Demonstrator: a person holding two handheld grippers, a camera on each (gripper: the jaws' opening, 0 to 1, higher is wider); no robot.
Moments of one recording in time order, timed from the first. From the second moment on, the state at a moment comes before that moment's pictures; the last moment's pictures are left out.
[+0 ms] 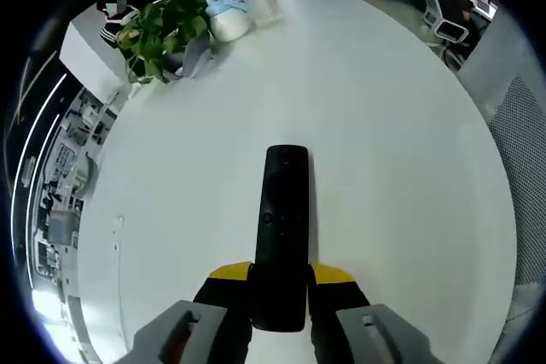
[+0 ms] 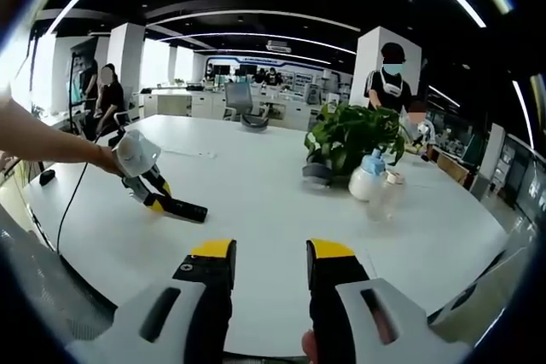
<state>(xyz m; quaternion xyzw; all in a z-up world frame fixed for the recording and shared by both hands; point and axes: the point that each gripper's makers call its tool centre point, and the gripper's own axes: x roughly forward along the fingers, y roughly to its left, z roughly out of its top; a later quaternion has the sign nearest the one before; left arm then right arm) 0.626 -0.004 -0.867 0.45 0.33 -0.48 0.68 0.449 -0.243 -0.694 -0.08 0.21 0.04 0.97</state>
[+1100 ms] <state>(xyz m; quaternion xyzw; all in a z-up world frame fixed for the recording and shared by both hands) 0.642 -0.004 -0.864 0.45 0.32 -0.50 0.67 0.448 -0.242 -0.697 -0.10 0.22 0.05 0.97</state>
